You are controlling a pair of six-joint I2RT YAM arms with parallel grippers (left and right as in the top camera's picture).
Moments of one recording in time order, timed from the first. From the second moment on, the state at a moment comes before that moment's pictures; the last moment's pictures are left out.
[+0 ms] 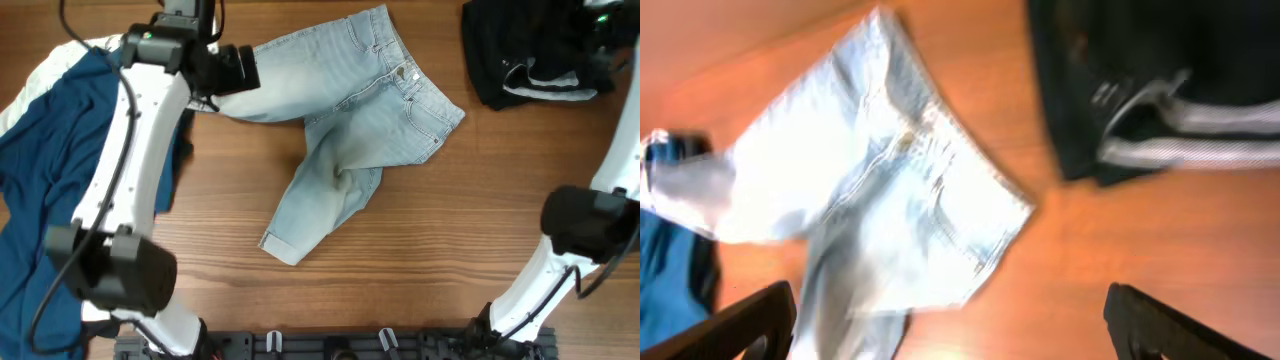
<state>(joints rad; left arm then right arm) -0.17 1.83 1.83 -1.16 0.00 -0.36 -0.27 2.12 2.50 -1.57 -0.41 0.00</state>
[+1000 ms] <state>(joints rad) -0.34 1.81 1.02 -0.81 0.29 0.19 -0.06 2.17 1.91 -1.25 -0.34 0.04</state>
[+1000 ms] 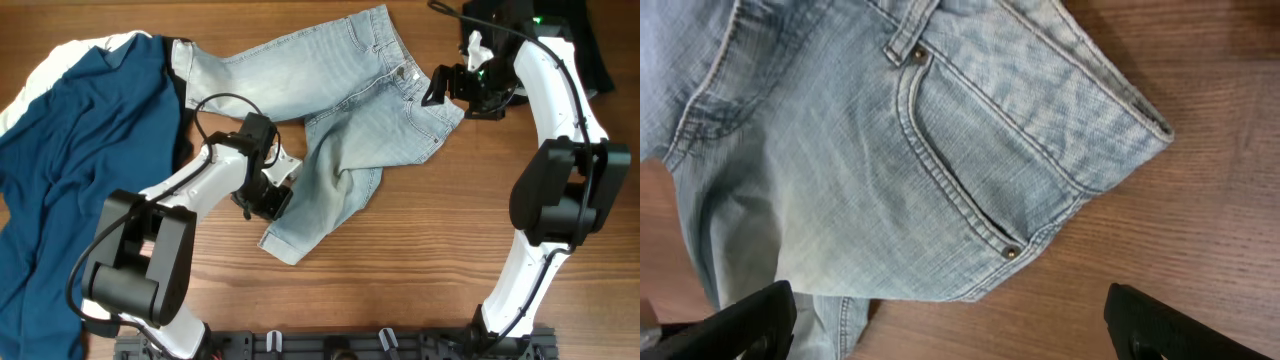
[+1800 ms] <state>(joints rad) 0.01 1.75 1.33 -0.92 0.15 -0.13 -0.06 2.17 1.75 -1.12 -0.30 0.09</state>
